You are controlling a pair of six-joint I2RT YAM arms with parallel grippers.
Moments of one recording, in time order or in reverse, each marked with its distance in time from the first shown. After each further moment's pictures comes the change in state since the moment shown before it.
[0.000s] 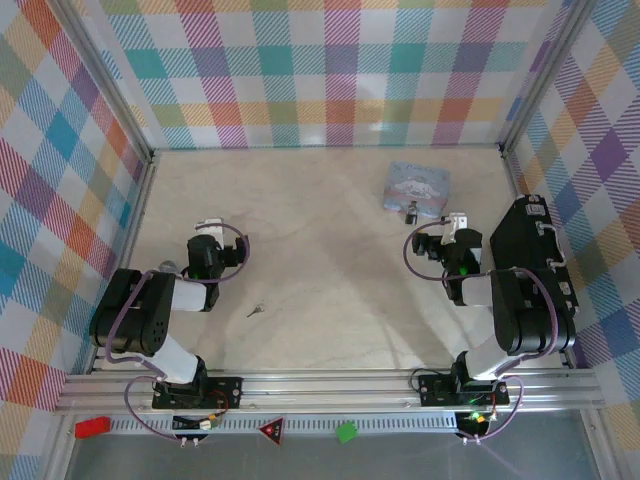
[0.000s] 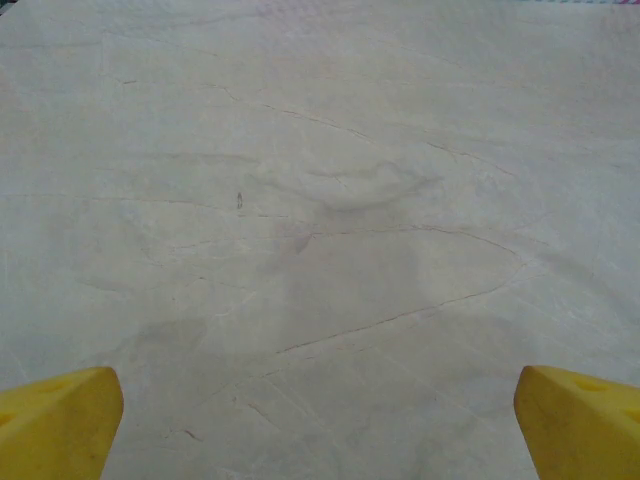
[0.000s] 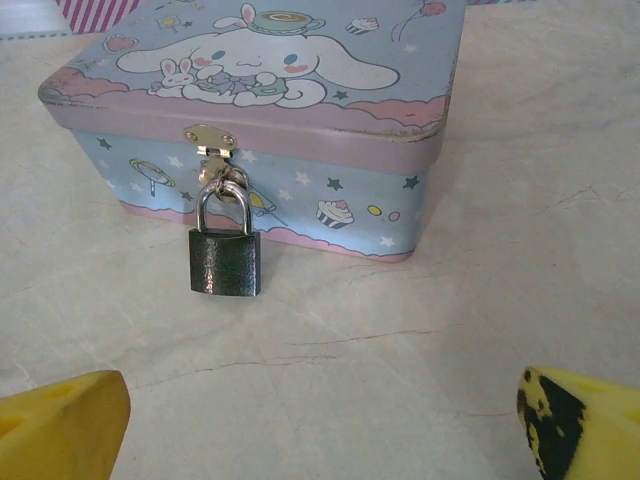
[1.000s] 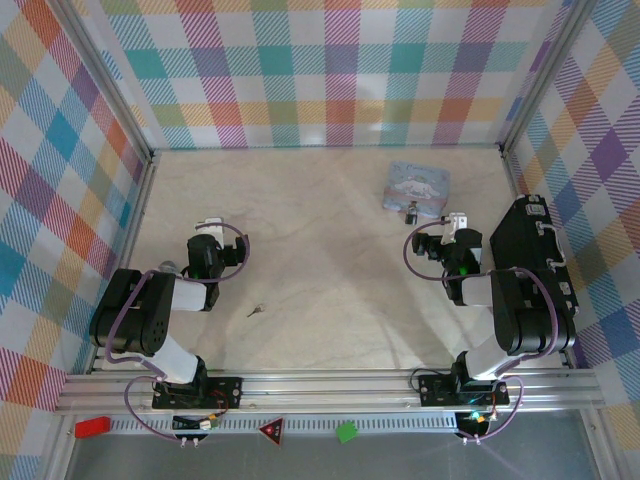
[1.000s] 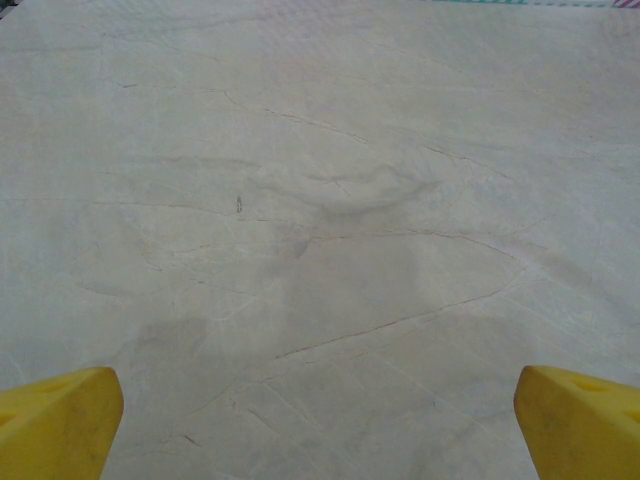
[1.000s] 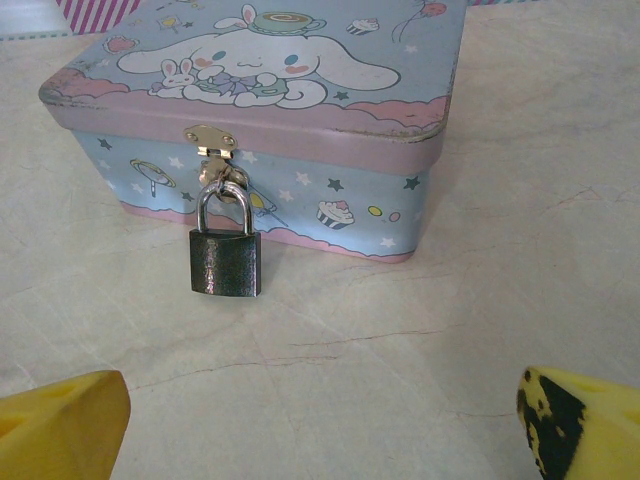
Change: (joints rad) left arm 0.000 0.000 0.004 0.000 0.000 0.000; right arm 0.000 0.000 0.000 0.000 0.000 0.000
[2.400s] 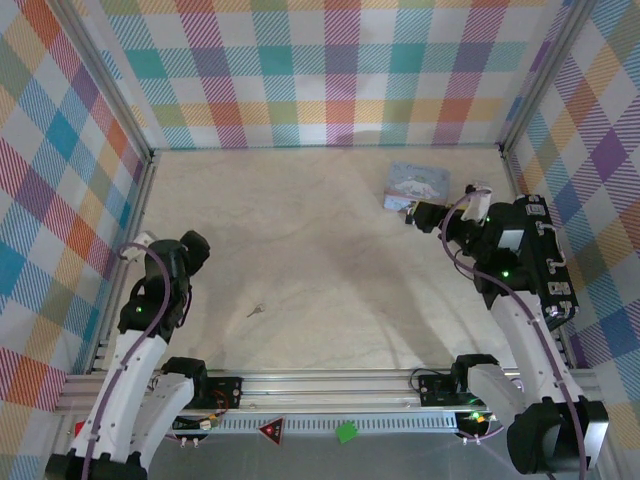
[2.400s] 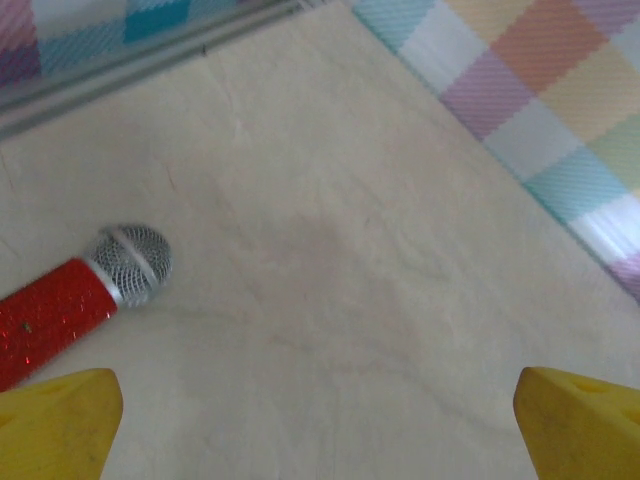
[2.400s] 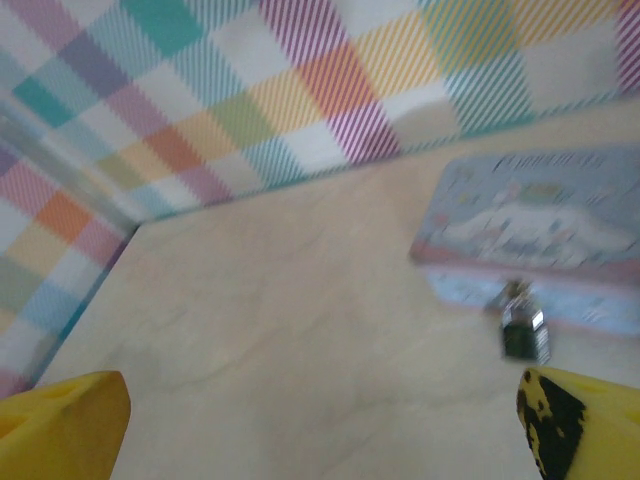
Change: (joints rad) left arm -0.019 -0.925 0.230 -1.315 -0.219 -0.710; right arm 0.020 -0.614 0.337 -0.858 -0.381 0.343
